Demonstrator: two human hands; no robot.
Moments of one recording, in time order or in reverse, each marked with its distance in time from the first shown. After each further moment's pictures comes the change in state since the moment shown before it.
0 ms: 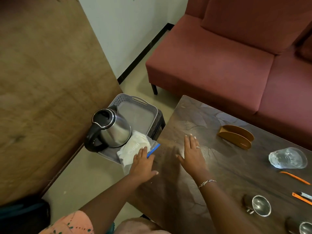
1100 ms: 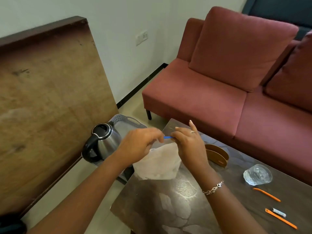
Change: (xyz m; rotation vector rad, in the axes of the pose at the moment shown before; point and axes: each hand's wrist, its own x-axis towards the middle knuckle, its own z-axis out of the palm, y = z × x) left_hand -0.117 0.075 -0.160 -0.189 0.779 0.664; right_hand -0.069 -0.033 -0.161 -0.017 0.719 -0.538
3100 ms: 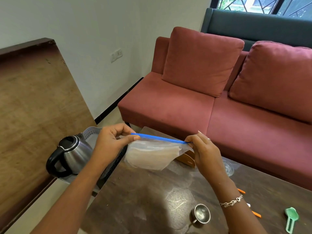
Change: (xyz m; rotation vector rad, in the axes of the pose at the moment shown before) left_hand 0.029 0.109 0.019 -0.690 0.262 -0.408; right_hand -0.082 0.108 -0.118 0.063 0.195 0.122
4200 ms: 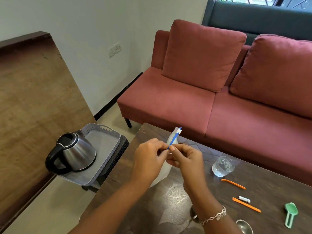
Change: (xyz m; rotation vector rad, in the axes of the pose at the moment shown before) left_hand -0.023 -0.012 0.085 0.359 -0.040 0.029; right_hand -0.013 -0.059 0.021 0.937 -0.113 0.892
